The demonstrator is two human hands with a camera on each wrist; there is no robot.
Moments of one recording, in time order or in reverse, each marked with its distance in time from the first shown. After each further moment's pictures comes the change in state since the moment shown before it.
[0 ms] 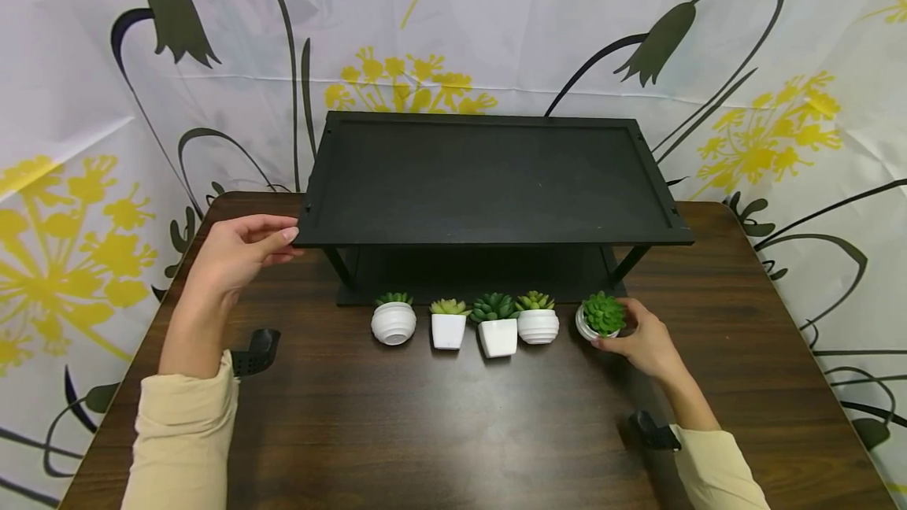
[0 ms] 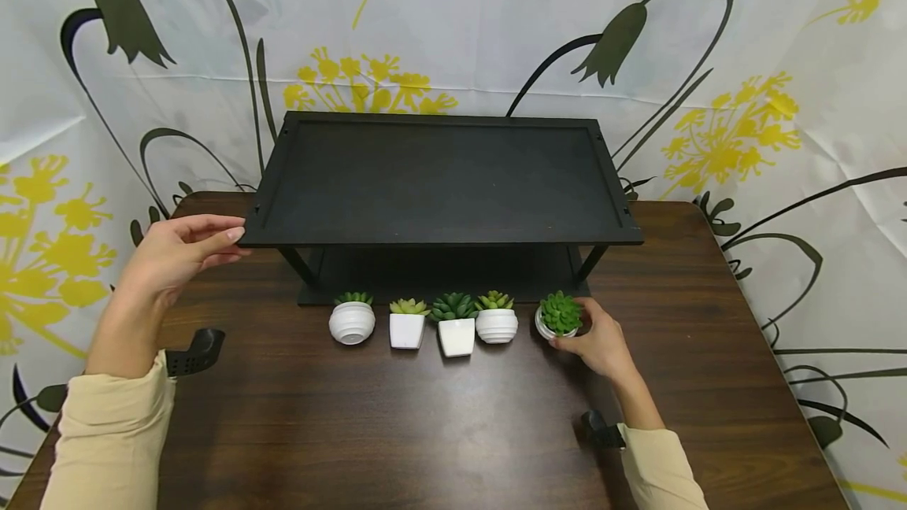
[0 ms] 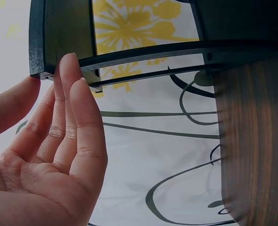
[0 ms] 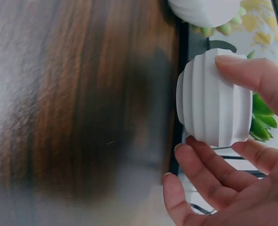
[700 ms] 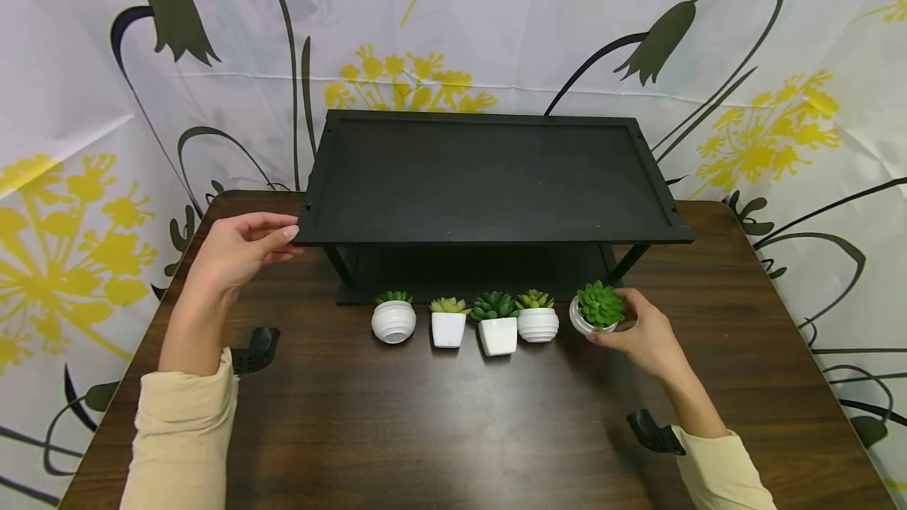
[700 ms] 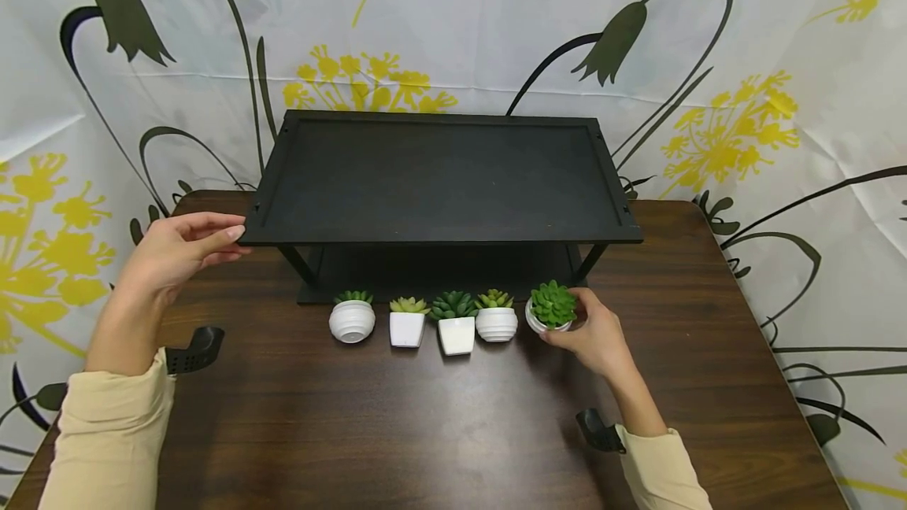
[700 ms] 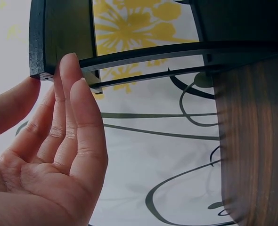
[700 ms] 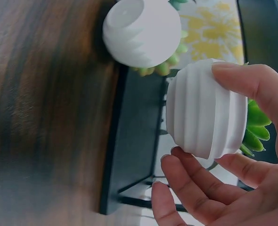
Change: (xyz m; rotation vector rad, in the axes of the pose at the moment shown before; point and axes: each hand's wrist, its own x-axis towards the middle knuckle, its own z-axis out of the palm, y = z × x) left_hand 0.000 -0.001 -0.001 0.011 -0.017 0.014; right_hand -0.012 -0.042 -0.013 0.023 0.017 -0.031
